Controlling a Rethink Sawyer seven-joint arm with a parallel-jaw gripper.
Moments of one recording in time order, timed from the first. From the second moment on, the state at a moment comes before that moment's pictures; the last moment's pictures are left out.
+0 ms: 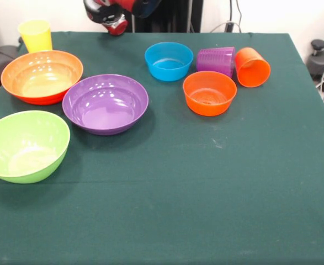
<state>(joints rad) 0.00 0.01 -0.20 1.81 -2.47 -0.25 1.82</state>
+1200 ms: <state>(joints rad) 0.02 -0.18 -0.29 1.85 -2.34 -0.28 1.82</state>
